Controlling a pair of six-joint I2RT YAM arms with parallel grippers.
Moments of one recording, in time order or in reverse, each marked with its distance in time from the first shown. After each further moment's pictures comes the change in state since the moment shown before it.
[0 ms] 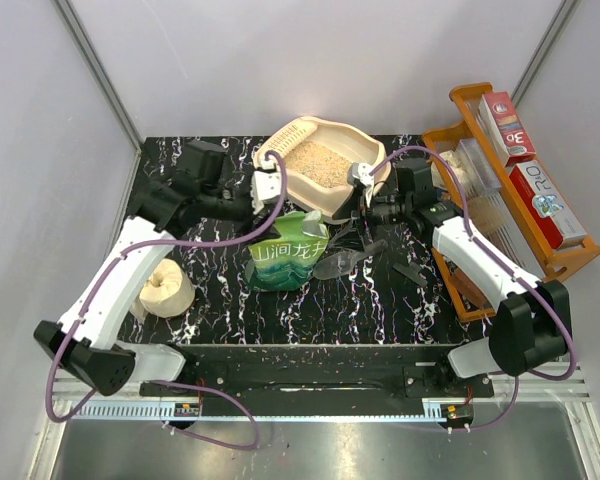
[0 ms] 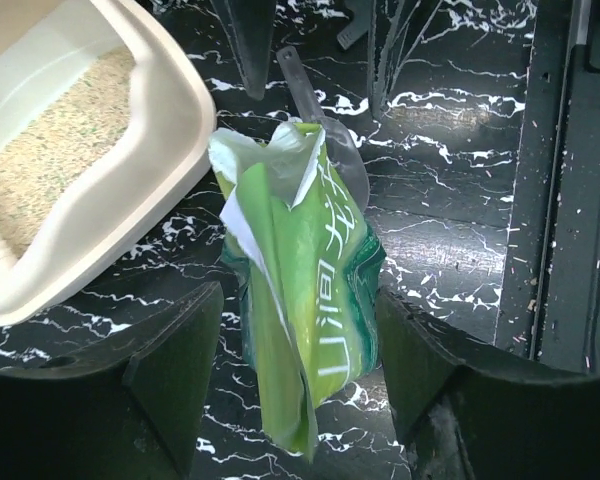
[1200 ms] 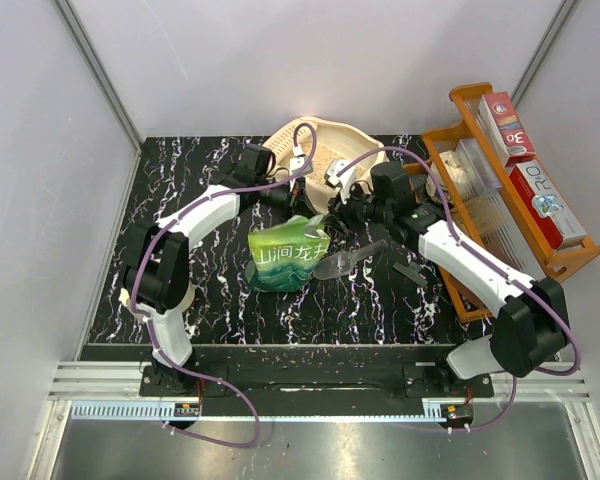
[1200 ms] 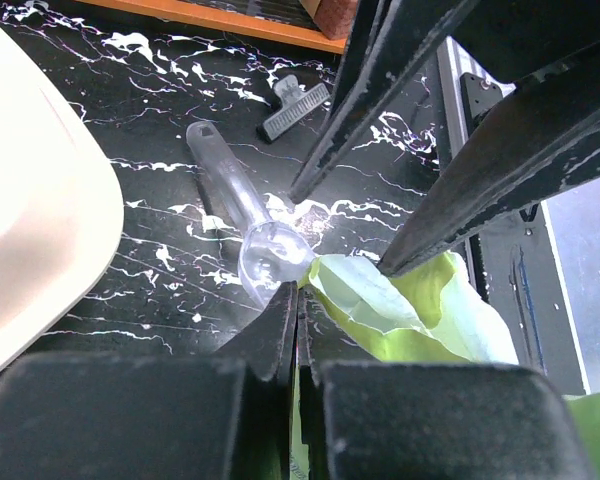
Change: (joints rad) left arm 0.036 0.573 -0.107 0.657 0.476 -0.398; right arm 0.172 0.014 0.038 0.050 0.578 0.032
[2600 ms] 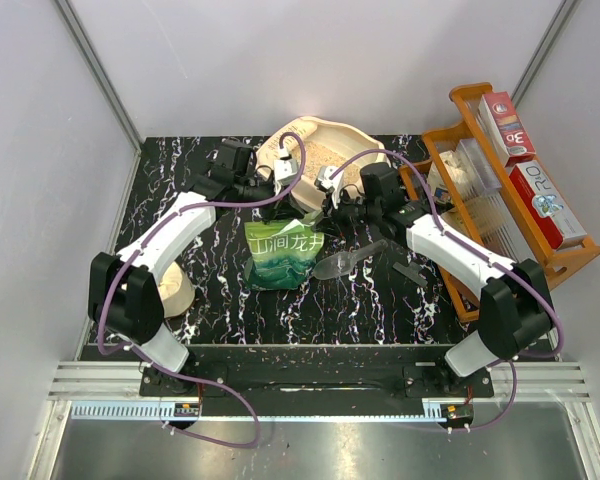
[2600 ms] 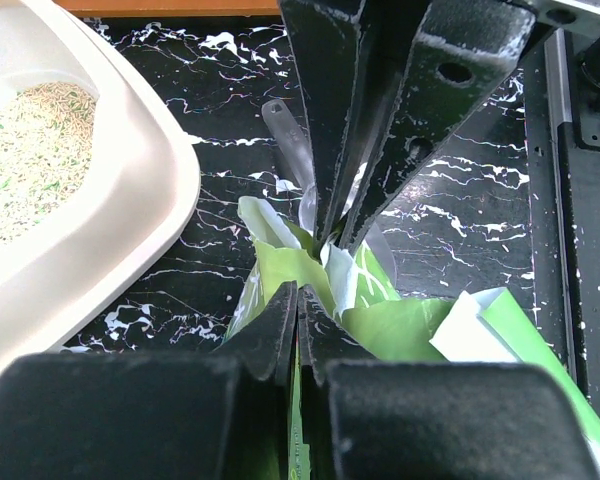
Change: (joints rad) left arm 0.019 -0.251 -0.051 -0.187 -0.195 0.264; right arm 0.000 0.101 0.010 0.034 -0.206 0.025
